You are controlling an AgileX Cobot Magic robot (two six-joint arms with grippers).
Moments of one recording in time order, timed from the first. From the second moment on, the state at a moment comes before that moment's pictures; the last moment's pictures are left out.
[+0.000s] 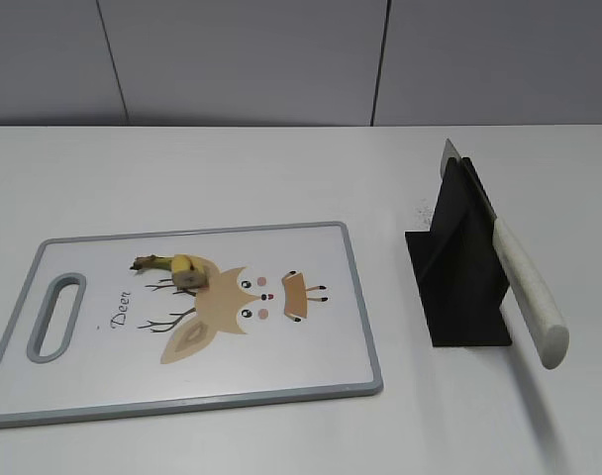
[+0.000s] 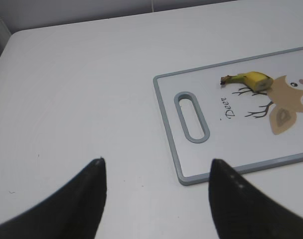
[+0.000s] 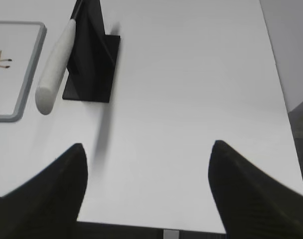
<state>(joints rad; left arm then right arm) -0.04 -0.01 -0.48 -0.09 1.08 0.25 0.05 0.19 -0.63 0.07 1.13 -0.05</state>
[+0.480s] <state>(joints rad) -0.04 -0.01 -0.48 -0.09 1.08 0.25 0.05 0.52 -0.82 0.08 1.21 -0.03</state>
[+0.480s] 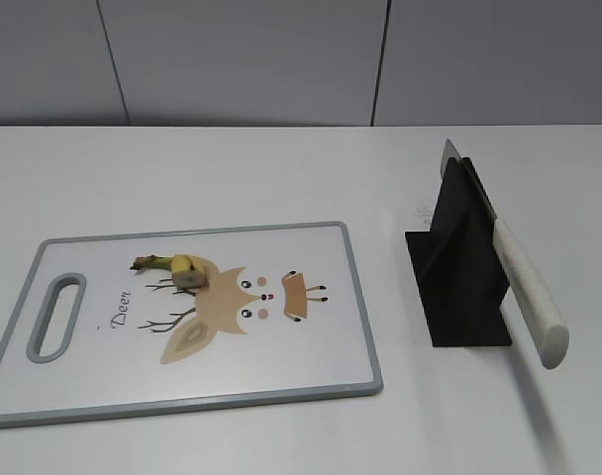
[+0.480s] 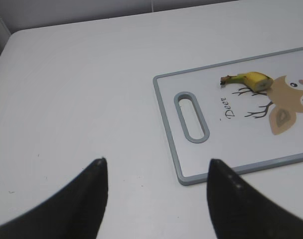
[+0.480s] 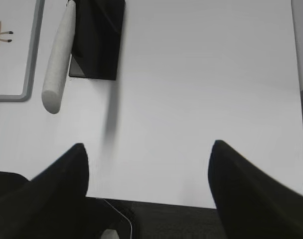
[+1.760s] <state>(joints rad) -0.04 -0.01 -0.48 -0.09 1.08 0.25 0.41 1.30 -1.08 0.14 1.21 0.19</state>
